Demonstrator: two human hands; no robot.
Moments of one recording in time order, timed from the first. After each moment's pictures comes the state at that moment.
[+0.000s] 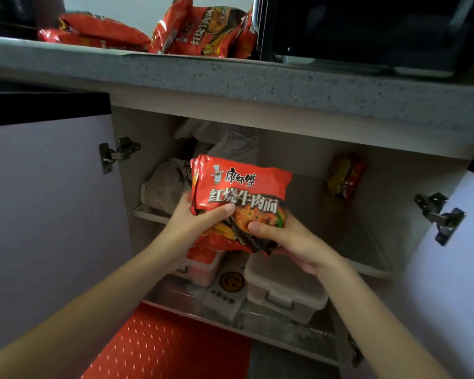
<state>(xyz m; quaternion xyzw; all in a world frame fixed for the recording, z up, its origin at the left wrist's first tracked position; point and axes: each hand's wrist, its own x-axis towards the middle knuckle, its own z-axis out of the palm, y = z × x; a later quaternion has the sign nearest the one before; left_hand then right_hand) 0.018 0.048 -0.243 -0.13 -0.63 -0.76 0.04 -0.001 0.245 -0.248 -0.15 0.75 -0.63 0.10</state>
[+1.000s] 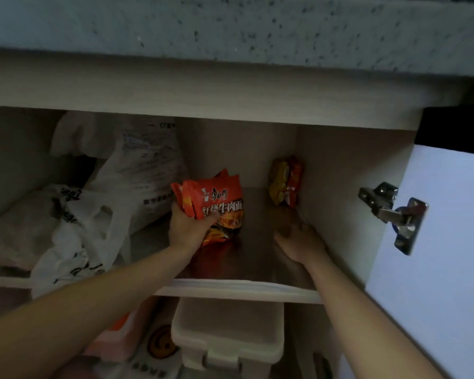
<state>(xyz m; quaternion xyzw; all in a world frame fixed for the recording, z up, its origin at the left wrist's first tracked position) -0.201 0.214 -0.326 -0.04 -0.73 -0.66 0.17 -0.166 0.447 -0.339 0.15 0.97 -0.19 -0.08</state>
